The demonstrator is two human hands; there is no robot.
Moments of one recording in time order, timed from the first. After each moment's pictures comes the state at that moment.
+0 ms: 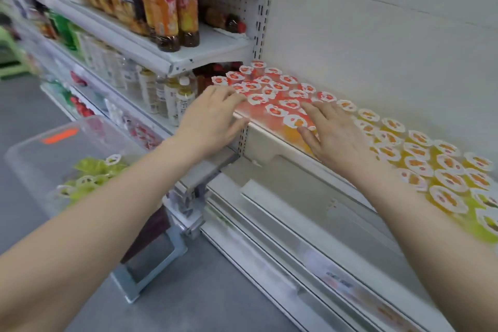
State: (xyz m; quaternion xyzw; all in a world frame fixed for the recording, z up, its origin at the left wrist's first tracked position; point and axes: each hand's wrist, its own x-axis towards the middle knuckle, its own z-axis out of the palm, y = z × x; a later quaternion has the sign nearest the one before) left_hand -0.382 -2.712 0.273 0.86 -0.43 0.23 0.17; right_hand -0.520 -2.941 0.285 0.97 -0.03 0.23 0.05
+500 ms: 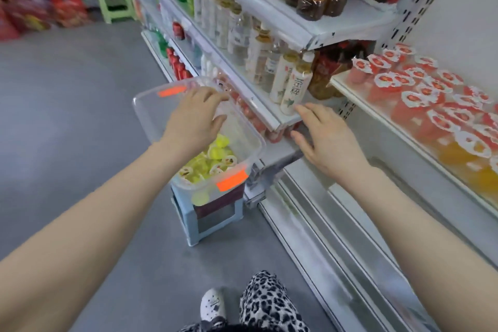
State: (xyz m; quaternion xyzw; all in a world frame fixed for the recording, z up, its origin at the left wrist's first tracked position) left_hand -0.295 -2.462 0.180 0.94 -0.23 0.18 0.19; right_hand -0.364 -2.734 0.205 0.97 0.15 0.17 -0.04
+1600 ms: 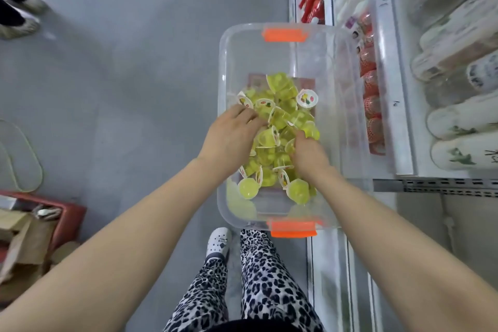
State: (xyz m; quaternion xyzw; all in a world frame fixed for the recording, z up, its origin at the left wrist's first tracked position) left_hand -0.221 -2.383 0.010 0.99 -0.06 0.10 0.11; right_hand -0.136 -2.573 -0.060 0.94 0.20 -0.26 0.01
